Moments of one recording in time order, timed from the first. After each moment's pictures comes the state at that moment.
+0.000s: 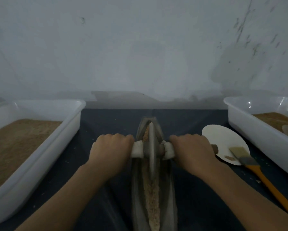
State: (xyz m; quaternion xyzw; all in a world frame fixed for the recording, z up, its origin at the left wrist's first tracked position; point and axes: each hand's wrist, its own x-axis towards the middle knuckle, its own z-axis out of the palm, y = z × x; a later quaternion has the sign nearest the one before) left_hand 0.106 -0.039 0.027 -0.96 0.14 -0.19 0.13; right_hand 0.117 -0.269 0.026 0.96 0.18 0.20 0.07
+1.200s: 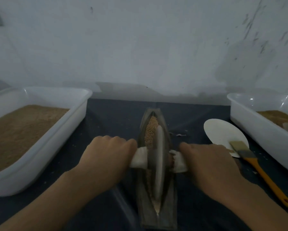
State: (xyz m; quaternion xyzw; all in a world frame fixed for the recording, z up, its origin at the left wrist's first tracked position) left_hand 0.040 -0.035 0.036 -0.96 0.18 -0.17 0.11; right_hand 0.046 -0.280 0.031 0.94 0.24 0.23 0.08
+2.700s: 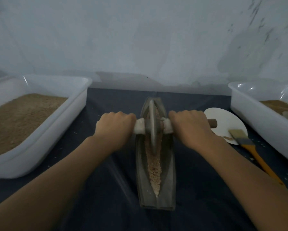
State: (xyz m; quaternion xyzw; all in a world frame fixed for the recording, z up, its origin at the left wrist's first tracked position) left_hand 0.097 -0.037 0.018 -0.96 0.12 -0.21 0.11; right_hand 0.103 -0.256 0.039 0.95 0.22 0.21 0.11
